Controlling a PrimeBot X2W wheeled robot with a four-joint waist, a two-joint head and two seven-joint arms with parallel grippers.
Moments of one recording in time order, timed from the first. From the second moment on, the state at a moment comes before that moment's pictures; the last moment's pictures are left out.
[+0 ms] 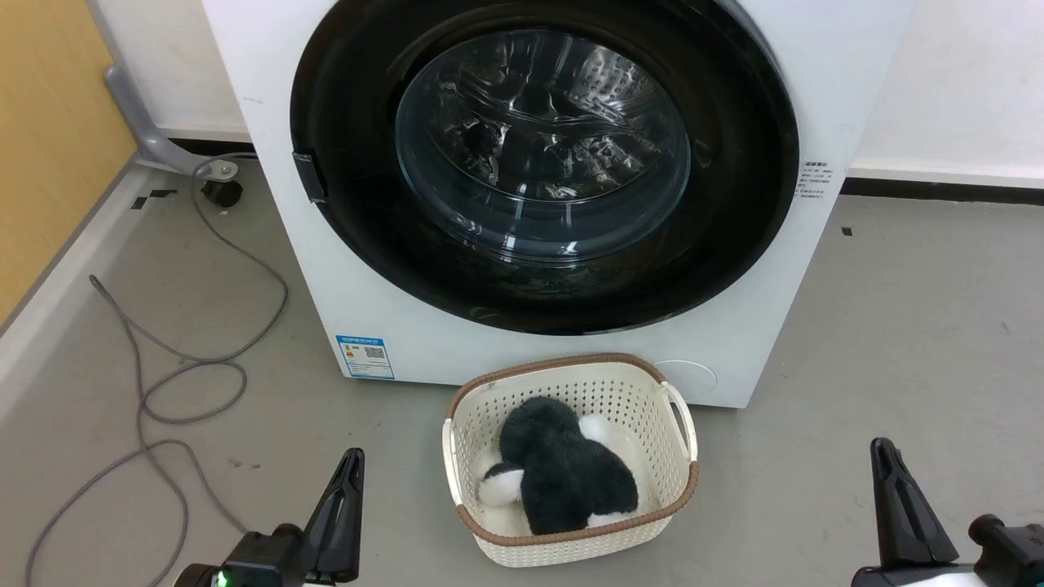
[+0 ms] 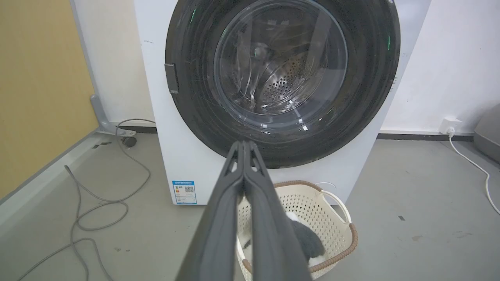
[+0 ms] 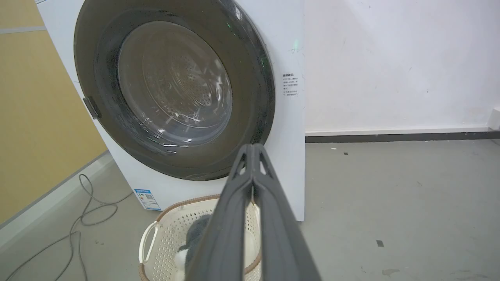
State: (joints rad) left arm 0.10 0.05 -0.06 0.07 -0.10 -0.08 -0.25; right arm 0.12 -0.06 -0.07 0.02 0.19 0.13 -0.22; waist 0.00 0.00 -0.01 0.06
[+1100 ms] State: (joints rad) left arm 0.09 0.05 -0.05 0.05 -0.07 -0.06 -0.19; right arm 0.10 -0.06 -0.06 0.02 0.14 0.13 -0.16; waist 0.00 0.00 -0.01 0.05
